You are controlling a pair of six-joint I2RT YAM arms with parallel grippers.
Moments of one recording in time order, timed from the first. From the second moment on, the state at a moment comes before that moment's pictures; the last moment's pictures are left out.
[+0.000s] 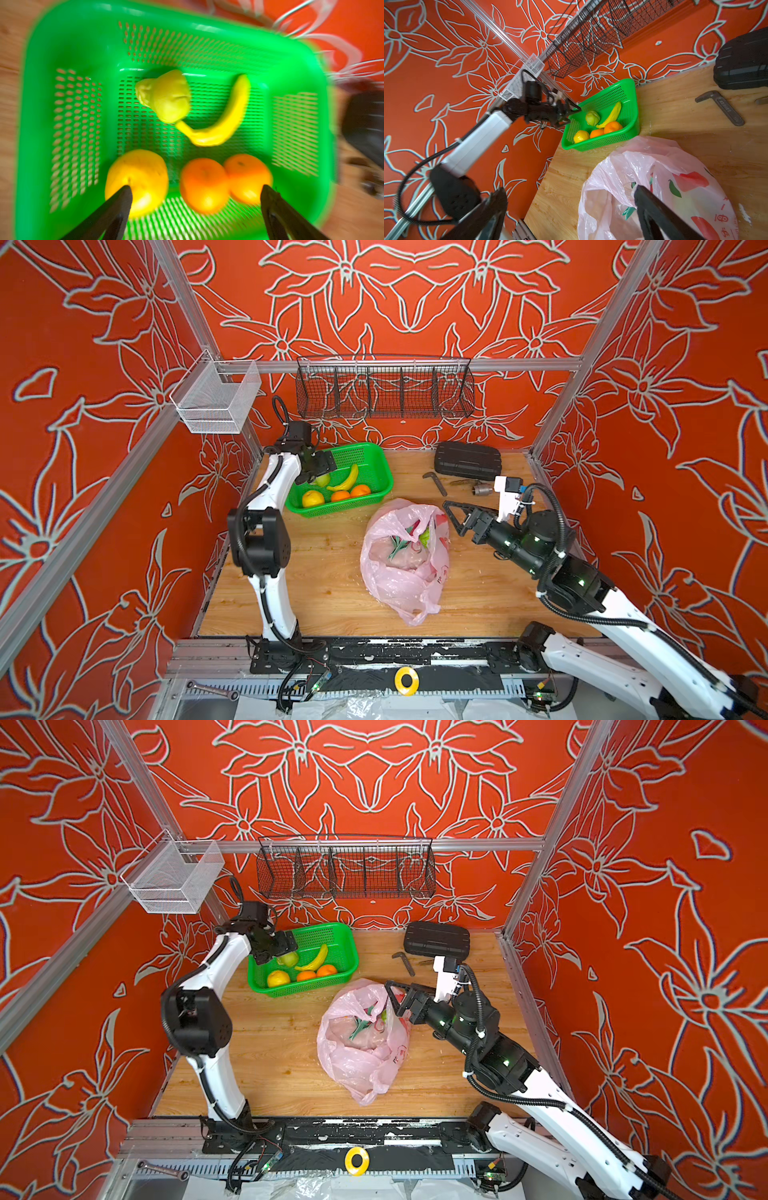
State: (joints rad) left arm 0.02 1.87 1.80 -0.83 0.14 -0.40; right arm 0.73 0.80 0.91 -0.26 0.03 0.77
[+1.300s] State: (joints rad) left arm -0.58 1.47 1.21 -0.79 0.08 -0.18; right arm 0.86 1.31 0.79 -0.58 0.23 0.74
